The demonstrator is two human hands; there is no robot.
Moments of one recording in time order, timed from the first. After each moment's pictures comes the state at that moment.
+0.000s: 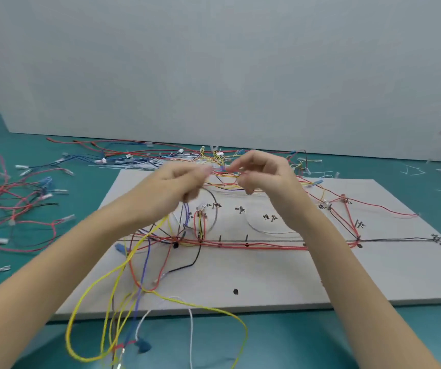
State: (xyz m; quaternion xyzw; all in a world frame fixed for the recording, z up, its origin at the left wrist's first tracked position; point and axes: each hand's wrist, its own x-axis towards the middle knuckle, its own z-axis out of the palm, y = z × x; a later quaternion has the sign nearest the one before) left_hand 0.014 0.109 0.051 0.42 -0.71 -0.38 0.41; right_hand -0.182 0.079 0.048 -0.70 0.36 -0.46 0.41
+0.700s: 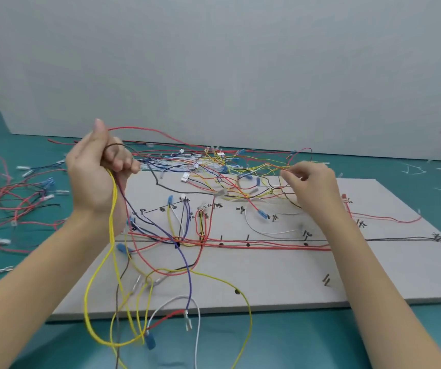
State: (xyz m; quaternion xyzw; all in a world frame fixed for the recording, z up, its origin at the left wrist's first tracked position) left_hand 0.047 0.110 0.055 0.29 -0.37 -0.39 0.79; right_hand -0.251 0.033 0.013 -0.66 0.61 -0.43 0.10
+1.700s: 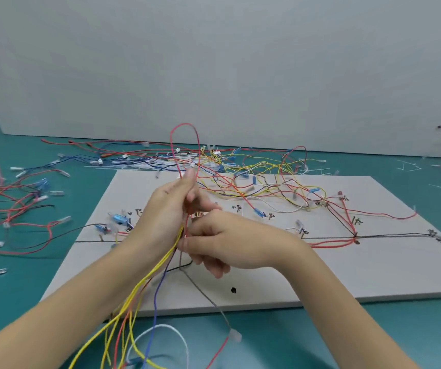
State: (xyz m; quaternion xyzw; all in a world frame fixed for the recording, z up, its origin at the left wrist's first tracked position) left_hand -0.016 0.134 0.029 0.40 -0.47 -0.54 0.57; right_hand -0.143 0.131 0.041 -0.82 0.38 -0.08 0.42
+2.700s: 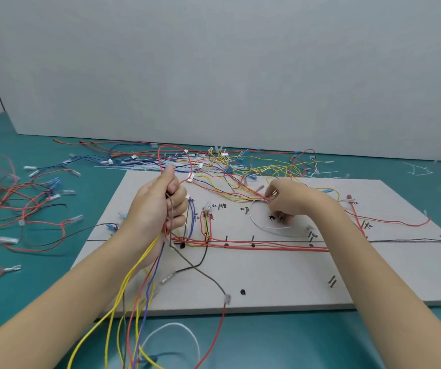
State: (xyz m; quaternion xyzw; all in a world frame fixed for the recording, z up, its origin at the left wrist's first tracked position) left_hand 0.017 0.117 0.019 0.40 -0.38 -0.58 0.60; right_hand -0.221 0.015 0.015 -0.73 0.67 -0.02 0.17
